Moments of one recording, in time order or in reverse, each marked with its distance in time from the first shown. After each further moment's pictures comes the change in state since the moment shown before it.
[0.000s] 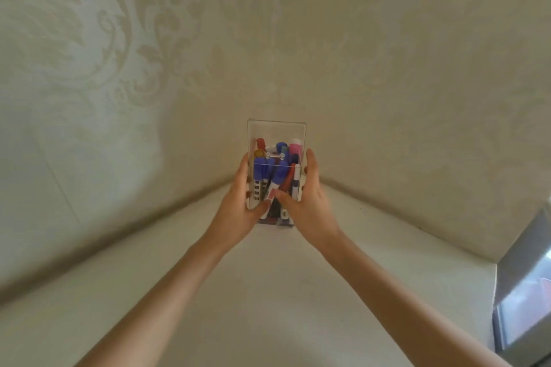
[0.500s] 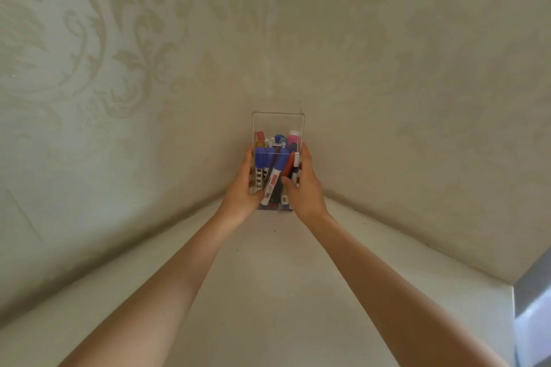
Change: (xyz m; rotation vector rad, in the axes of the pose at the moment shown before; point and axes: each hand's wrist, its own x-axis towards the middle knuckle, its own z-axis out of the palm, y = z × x) left_hand 0.077 -0.028 0.017 -0.073 -0.021 -0.083; right_hand 0.079 0.036 0.010 -0.009 0.111 0.071
